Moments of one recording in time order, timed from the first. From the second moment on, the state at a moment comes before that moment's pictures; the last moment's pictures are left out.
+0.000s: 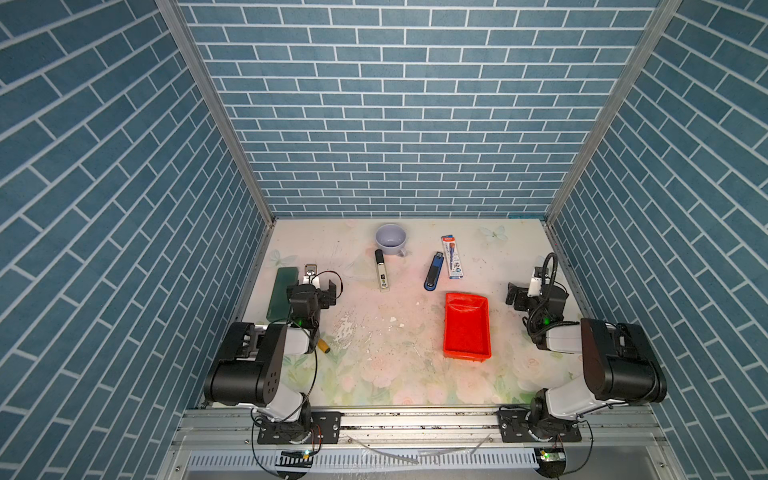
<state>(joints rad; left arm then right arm) -0.06 1.53 0.36 0.81 -0.20 0.08 -0.07 1.53 0.37 0.74 -0.04 0.02</state>
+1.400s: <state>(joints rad) -0.11 1.00 0.71 -0.72 -0.37 -0.58 0.57 1.19 0.67 0.18 -0.19 -0.14</state>
